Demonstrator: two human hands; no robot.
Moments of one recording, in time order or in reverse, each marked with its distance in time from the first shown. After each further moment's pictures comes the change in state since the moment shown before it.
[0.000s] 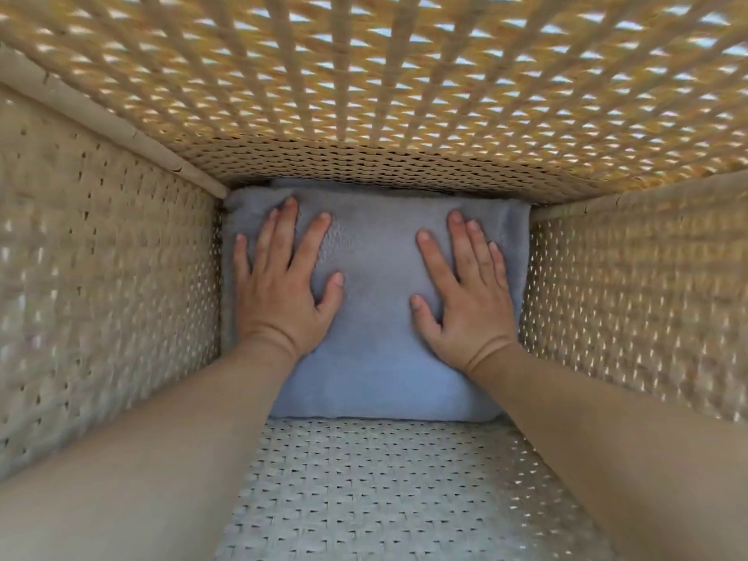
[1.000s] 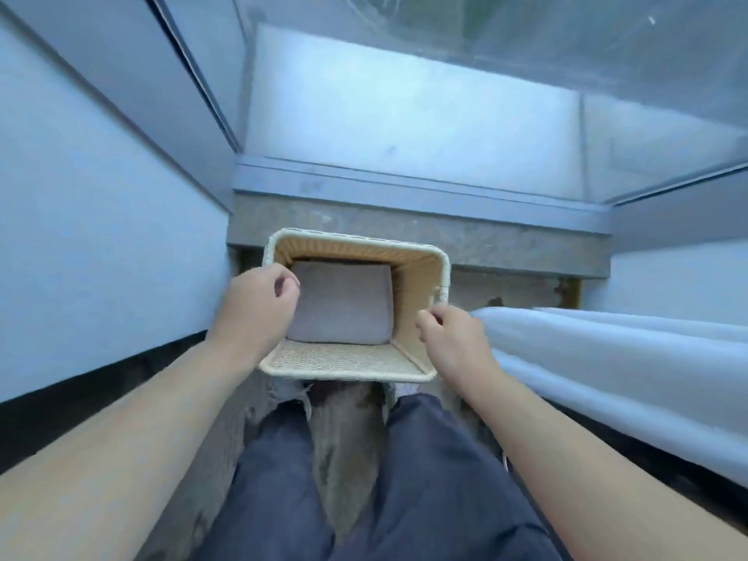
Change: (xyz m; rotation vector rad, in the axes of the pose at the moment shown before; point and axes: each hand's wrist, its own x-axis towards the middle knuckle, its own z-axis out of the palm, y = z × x) left_hand -0.197 0.115 -0.580 -0.452 -0.096 -0.237; right_hand -0.196 -0.164 -0.580 0.572 -0.256 0.637
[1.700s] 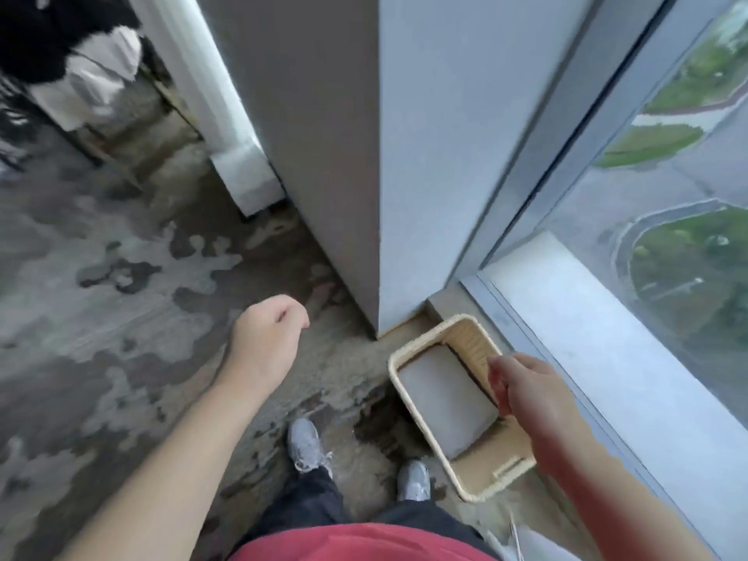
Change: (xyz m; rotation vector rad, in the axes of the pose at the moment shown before) left_hand -0.351 0.039 -0.141 -0.536 0.848 -0.654; right_hand -0.189 -0.112 -0.099 0.014 -0.504 -0.536
